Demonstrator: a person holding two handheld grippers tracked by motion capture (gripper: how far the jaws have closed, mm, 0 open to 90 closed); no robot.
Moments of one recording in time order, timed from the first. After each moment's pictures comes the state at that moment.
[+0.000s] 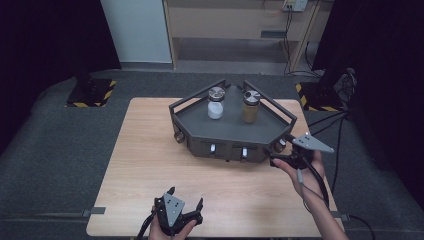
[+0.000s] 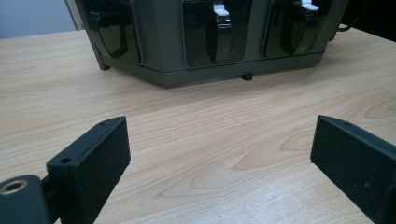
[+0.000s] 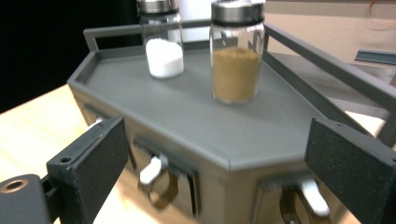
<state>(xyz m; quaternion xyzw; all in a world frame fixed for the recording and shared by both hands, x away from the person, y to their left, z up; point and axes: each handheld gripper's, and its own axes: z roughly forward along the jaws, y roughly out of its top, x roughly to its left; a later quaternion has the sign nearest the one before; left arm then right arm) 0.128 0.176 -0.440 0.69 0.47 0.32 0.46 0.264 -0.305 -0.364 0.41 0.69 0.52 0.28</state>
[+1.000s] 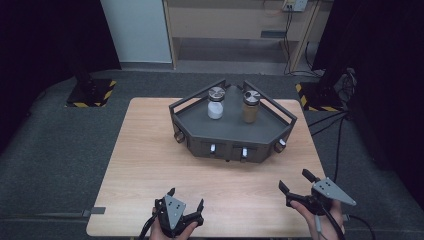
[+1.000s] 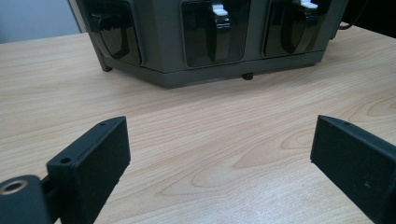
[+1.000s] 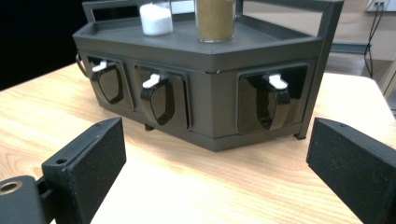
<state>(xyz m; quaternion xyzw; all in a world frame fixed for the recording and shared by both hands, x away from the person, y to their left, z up) 0.123 0.172 -0.442 0.69 0.46 0.33 0.45 0.172 -0.337 -0.428 0.43 0.67 0.53 0.30</state>
